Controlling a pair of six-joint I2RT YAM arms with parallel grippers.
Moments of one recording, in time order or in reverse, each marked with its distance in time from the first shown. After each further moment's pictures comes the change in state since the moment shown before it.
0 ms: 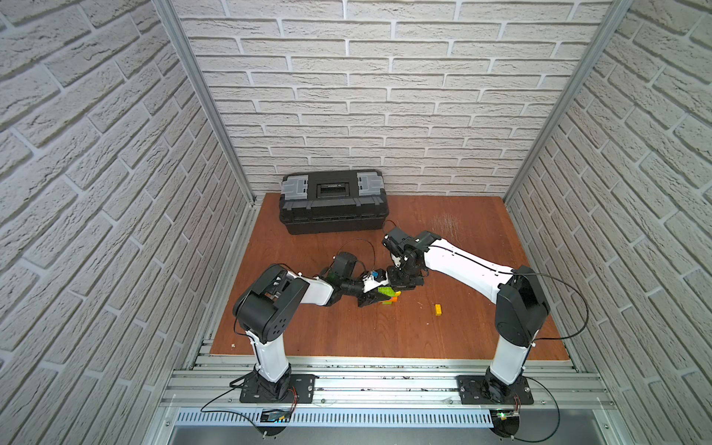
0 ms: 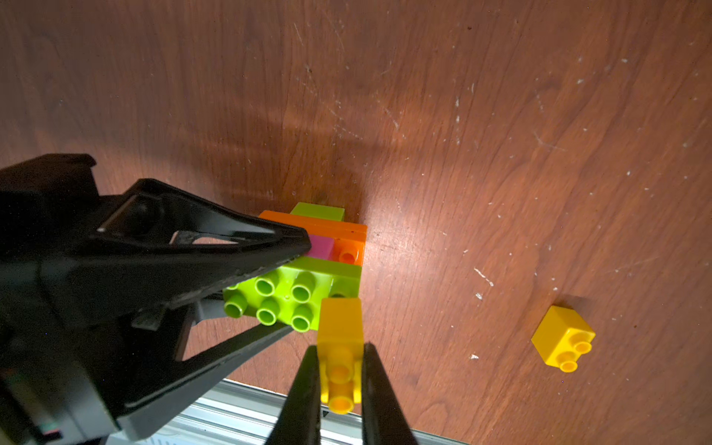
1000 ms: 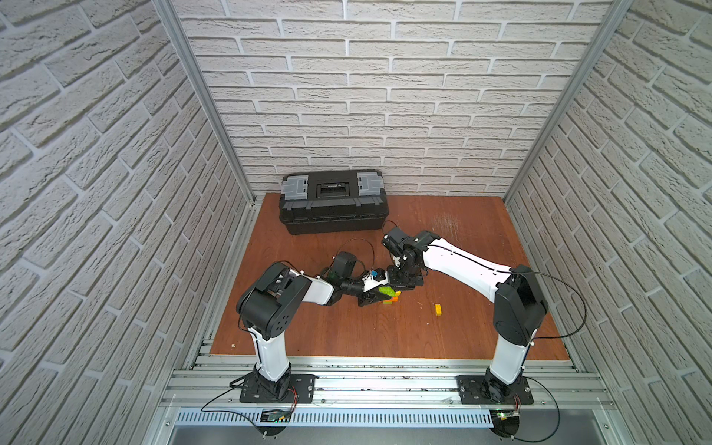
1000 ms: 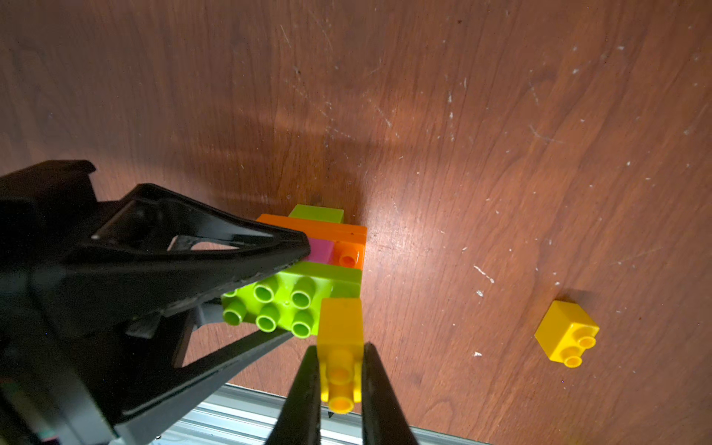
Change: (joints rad) left arm 0.003 0.036 0.002 0.060 0.026 -0.020; right arm -0.001 0.013 0.006 -0.003 0.003 0.042
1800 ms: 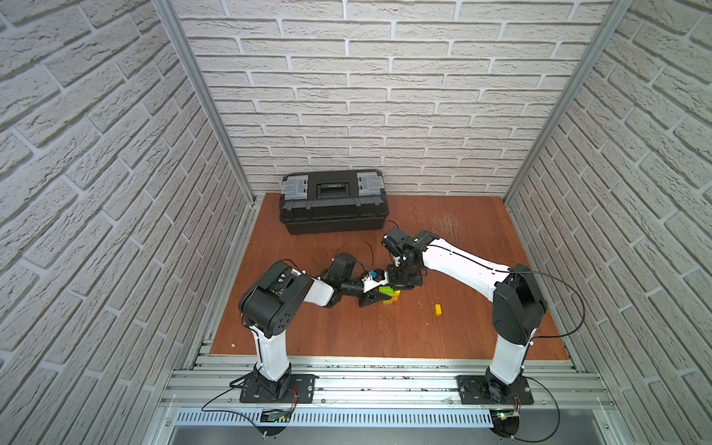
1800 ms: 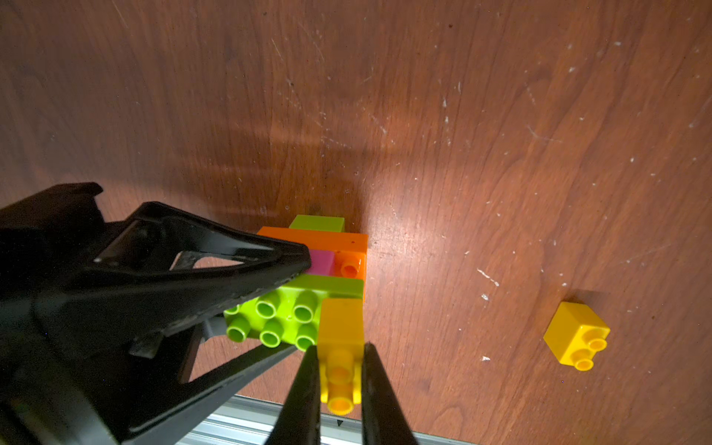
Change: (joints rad) left arm 0.000 0.018 -0.019 0.075 0.010 -0.024; right arm 0.000 0.011 -0.007 0.021 0.003 0.027
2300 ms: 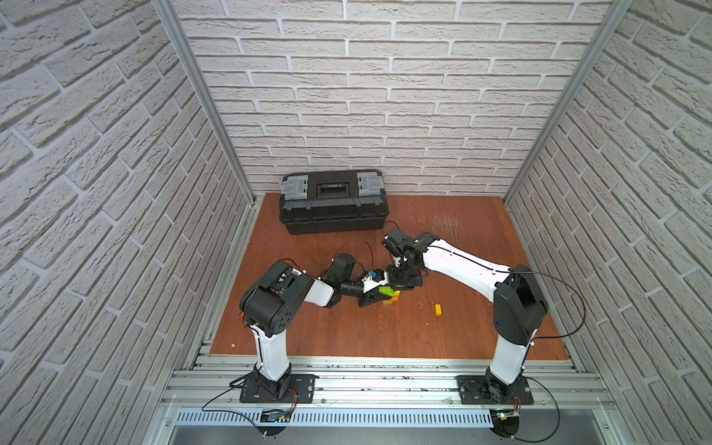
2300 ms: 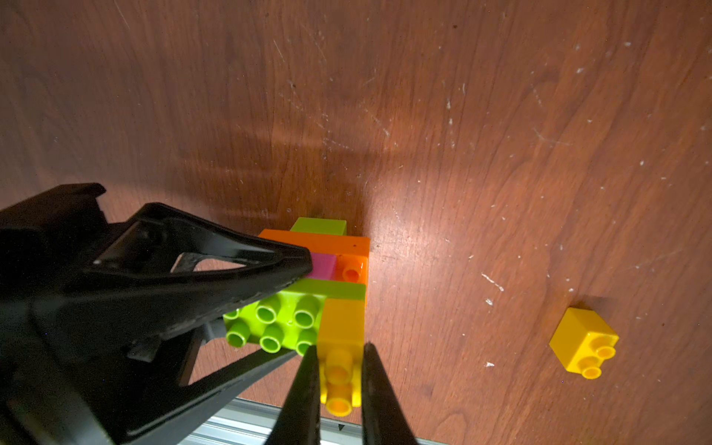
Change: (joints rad) left arm 0.001 0.009 -0.004 0.021 0.009 -0.001; right arm -0.001 0.004 -0.021 0.024 -0.006 0.011
